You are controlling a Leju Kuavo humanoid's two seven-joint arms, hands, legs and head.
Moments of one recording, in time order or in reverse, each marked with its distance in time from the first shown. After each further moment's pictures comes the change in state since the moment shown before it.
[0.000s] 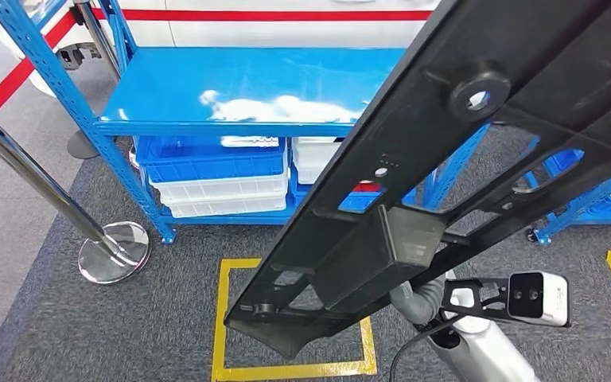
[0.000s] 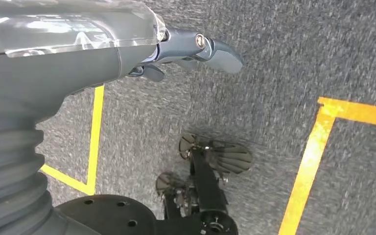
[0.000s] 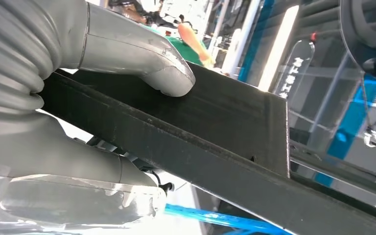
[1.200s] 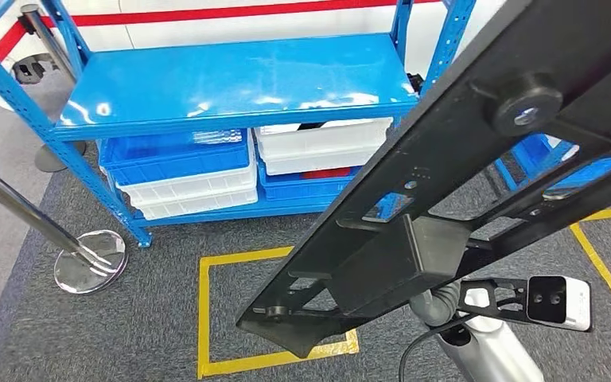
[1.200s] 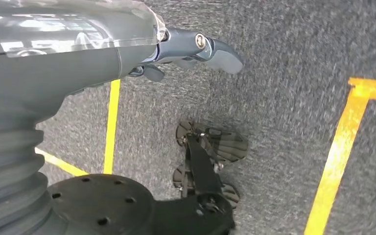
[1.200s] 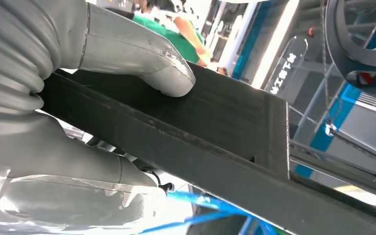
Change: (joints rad) left arm 0.004 -0.014 0.031 0.000 0.027 0.029 0.037; right arm 0.041 0.027 -0.094 -0.016 0.027 0.130 0.000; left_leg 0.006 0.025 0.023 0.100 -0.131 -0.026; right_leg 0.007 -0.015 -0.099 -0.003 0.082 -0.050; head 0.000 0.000
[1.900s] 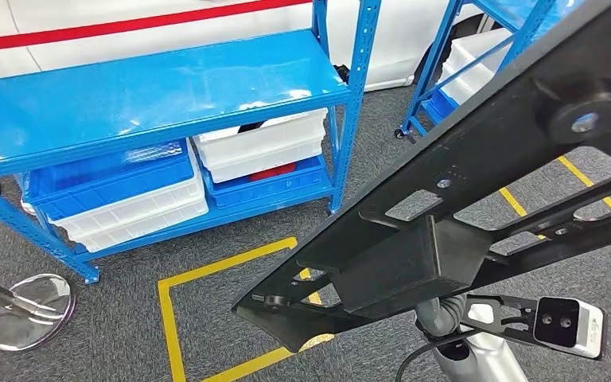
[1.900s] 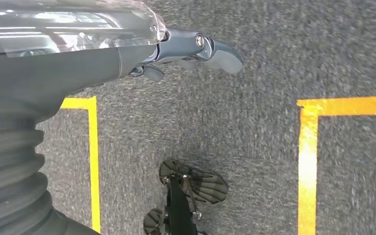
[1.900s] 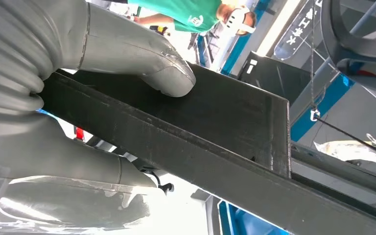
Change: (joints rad) left arm -0.004 0.096 0.018 -0.013 0.004 0.009 -0.028; right arm 0.087 0.093 -0.096 -0.052 0.068 -0.022 0.000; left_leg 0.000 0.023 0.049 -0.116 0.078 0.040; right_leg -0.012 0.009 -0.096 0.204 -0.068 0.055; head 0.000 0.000
